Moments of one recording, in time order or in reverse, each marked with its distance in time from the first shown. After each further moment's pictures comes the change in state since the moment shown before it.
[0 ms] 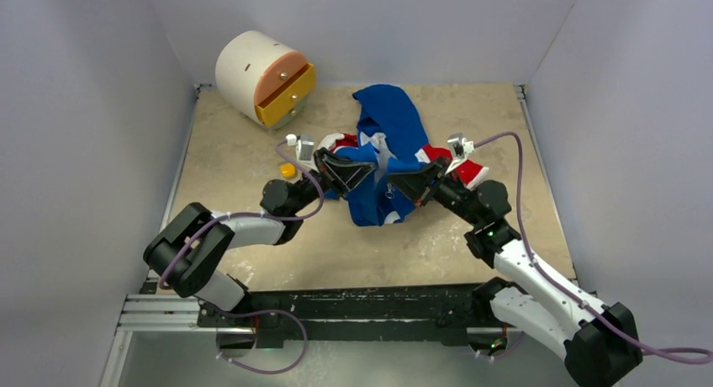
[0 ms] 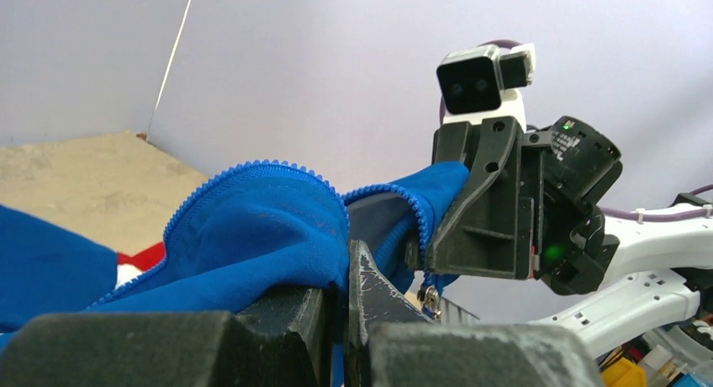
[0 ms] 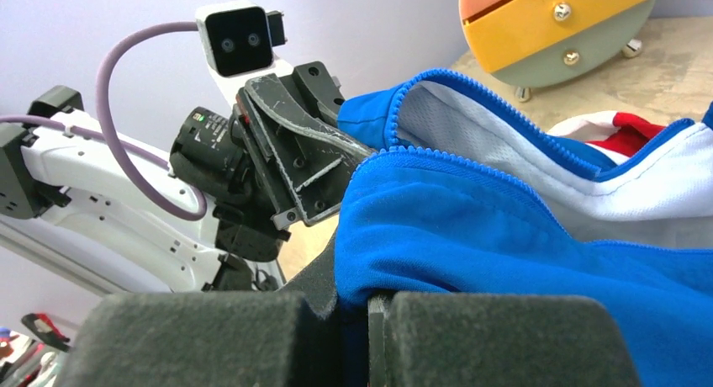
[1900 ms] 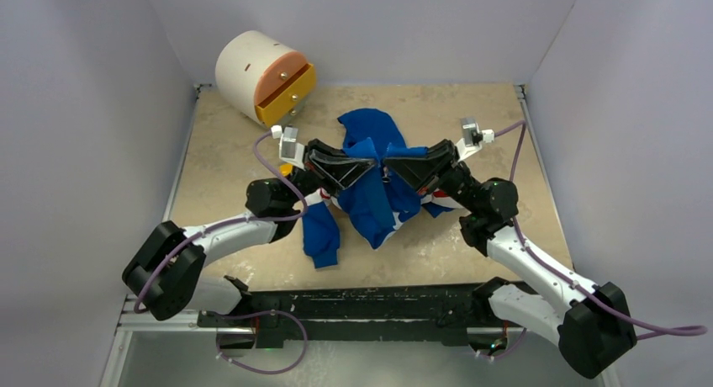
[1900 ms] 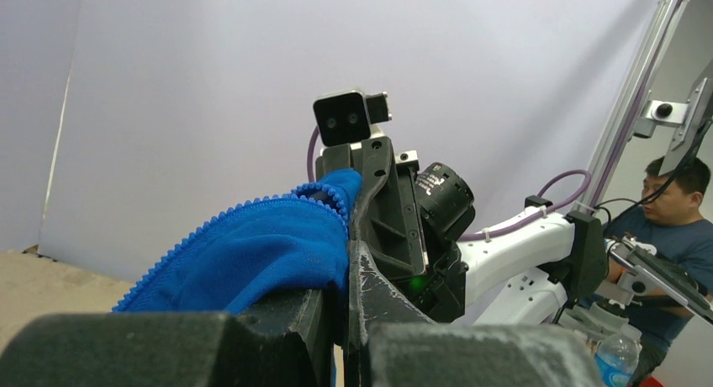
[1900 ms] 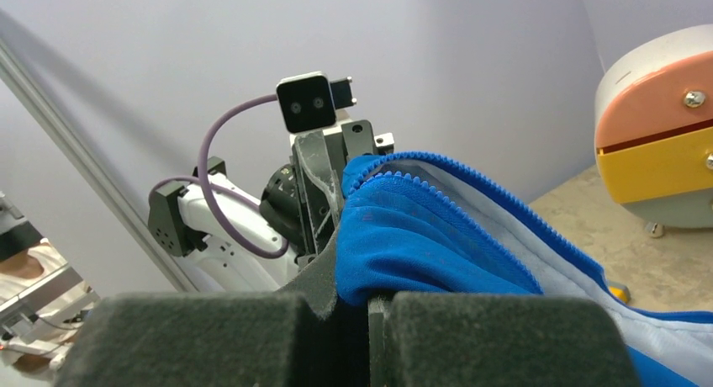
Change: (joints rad) left arm -0.034 -0.161 0.111 0.001 0.103 -0.084; right arm 0.000 0.129 0.075 0.465 -0.085 0.248
